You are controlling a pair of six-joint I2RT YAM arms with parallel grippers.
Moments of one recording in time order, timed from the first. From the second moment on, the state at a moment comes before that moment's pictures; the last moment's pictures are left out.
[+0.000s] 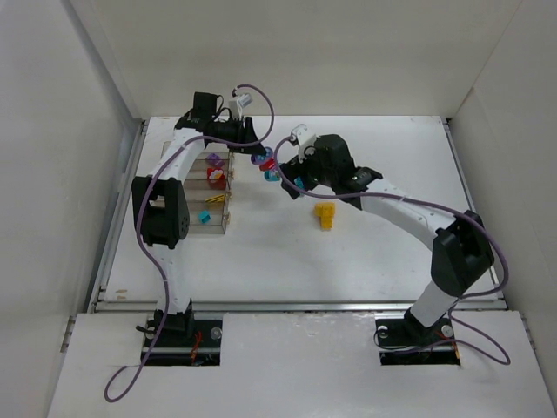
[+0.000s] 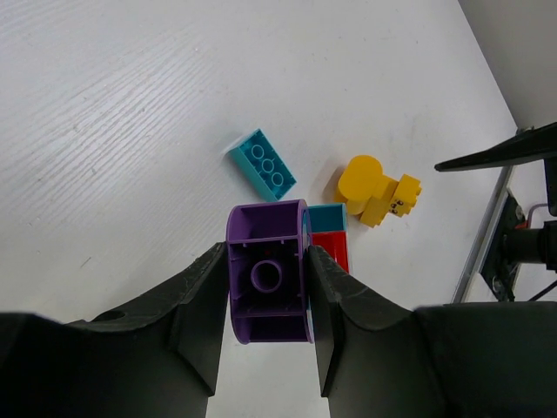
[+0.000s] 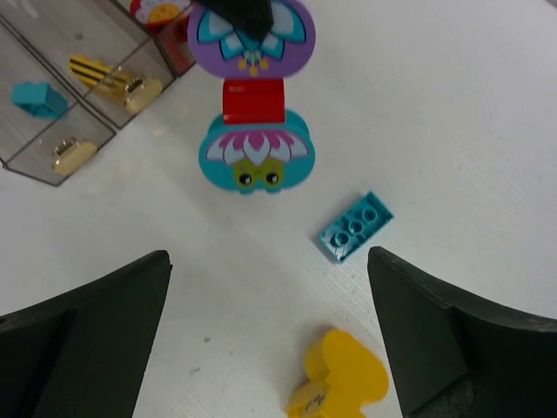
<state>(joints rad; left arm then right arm) -0.15 2.08 1.86 -0.59 0.92 0.01 0.64 1.65 1.30 -0.15 -0.09 -0.06</state>
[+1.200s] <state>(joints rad) -0.18 2.08 1.85 -0.56 0.96 -0.07 0.68 1.97 1.60 -0.12 -0.08 -0.03</state>
